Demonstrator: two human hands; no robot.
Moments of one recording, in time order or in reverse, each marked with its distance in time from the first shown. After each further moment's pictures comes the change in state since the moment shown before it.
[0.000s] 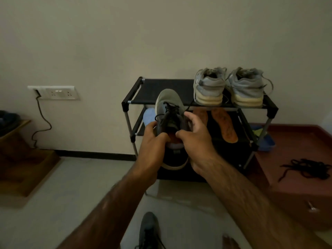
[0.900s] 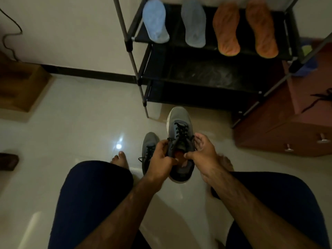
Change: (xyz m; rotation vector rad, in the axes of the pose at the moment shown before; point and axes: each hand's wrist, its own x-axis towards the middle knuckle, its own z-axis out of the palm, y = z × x) left_hand -0.083 -0.271 -0.022 0.058 -0.017 -0.595; right_hand -0.104 0.252 -0.044 -0.184 -0.018 0.632
